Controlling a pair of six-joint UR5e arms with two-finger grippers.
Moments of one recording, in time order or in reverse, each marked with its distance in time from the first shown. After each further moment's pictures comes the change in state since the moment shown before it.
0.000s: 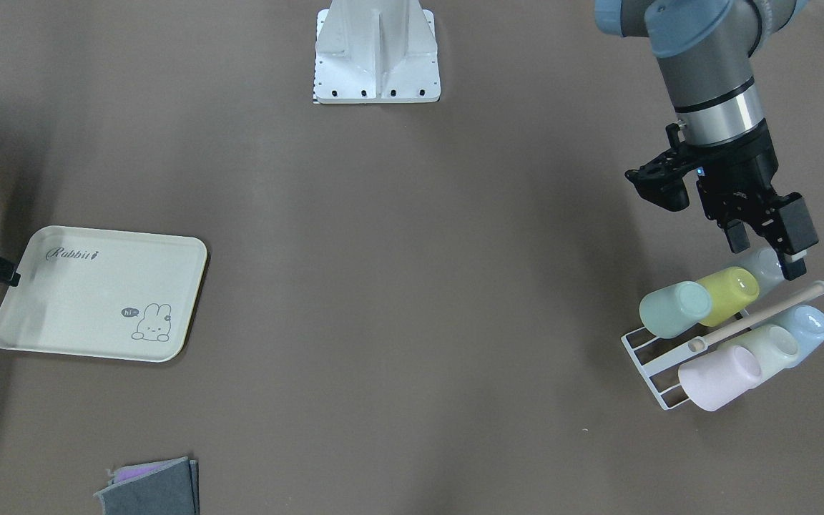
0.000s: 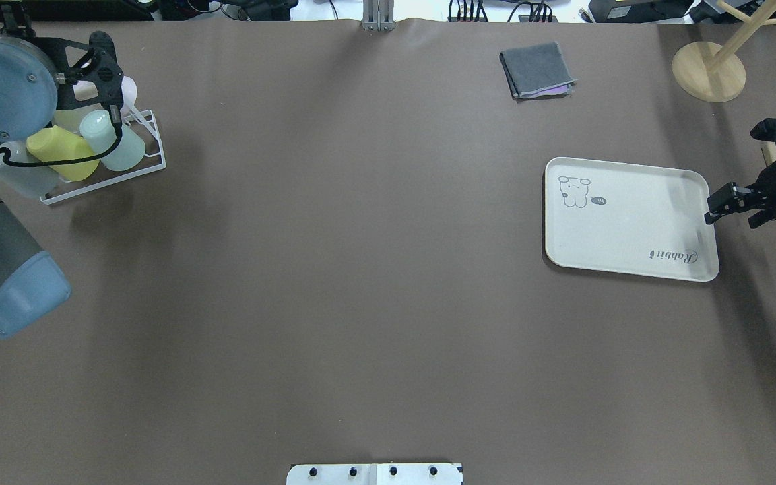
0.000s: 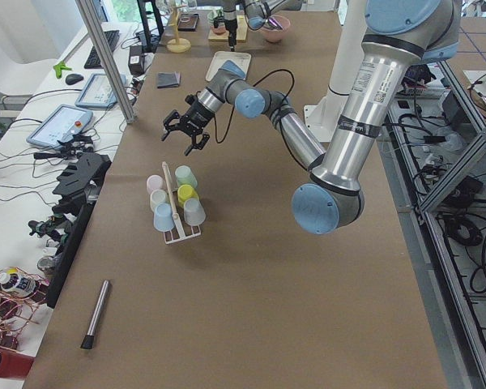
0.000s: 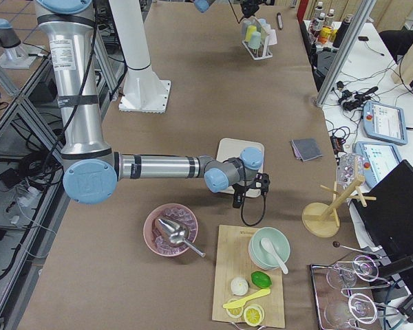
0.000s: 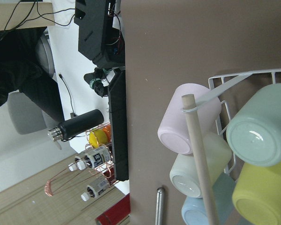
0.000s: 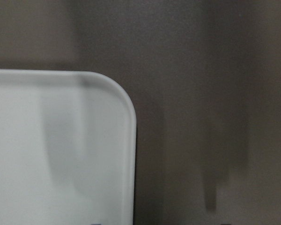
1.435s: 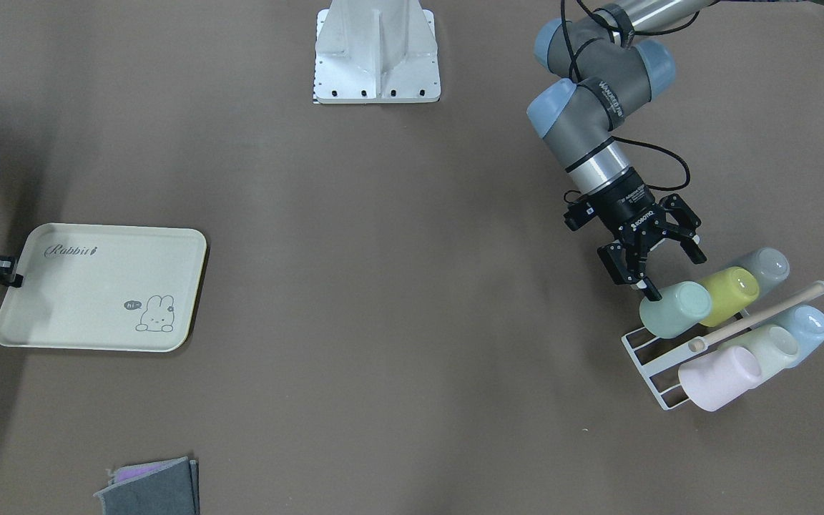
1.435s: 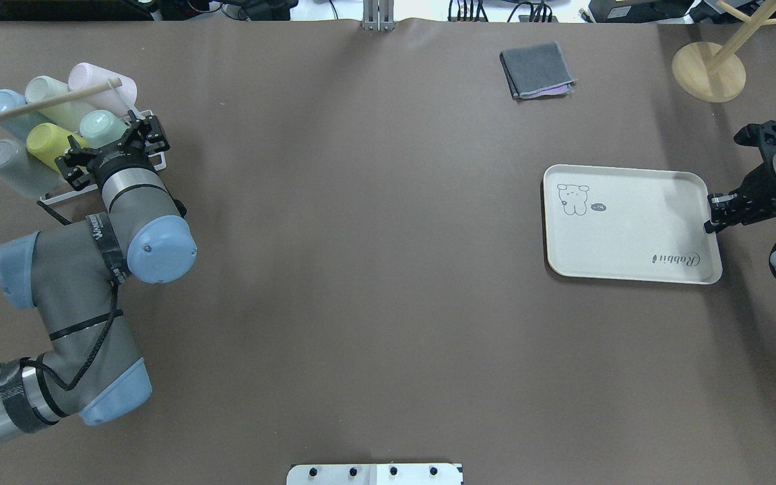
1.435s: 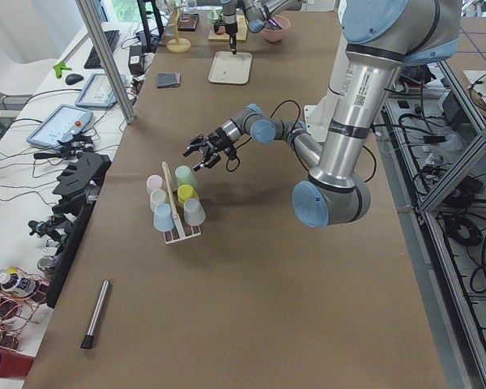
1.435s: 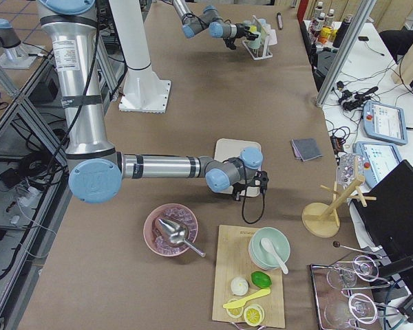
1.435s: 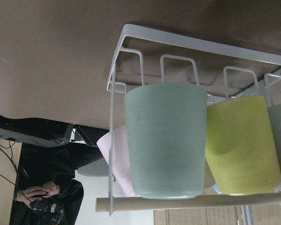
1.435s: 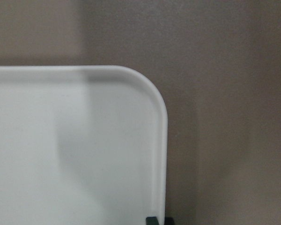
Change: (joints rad) left arm 0.290 0.017 0.228 -0.008 0.451 0.801; right arm -0.026 0.015 -0.011 0.027 0.037 0.006
